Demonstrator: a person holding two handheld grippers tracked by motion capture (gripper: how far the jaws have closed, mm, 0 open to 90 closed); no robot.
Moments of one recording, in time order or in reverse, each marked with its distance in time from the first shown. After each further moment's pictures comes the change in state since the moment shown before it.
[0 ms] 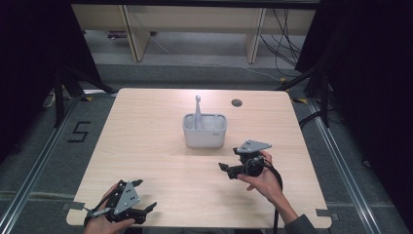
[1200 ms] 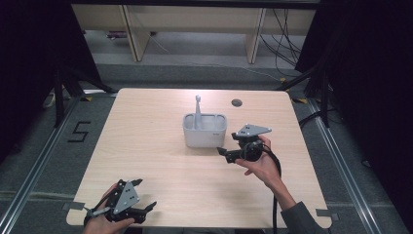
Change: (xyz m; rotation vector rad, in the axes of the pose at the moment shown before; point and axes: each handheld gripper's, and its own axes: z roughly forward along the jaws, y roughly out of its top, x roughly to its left) left arm 0.002 0.001 0.000 0.007 0.001 0.012; right arm -0.015 0.040 0.001 -0.058 -0.036 -0.013
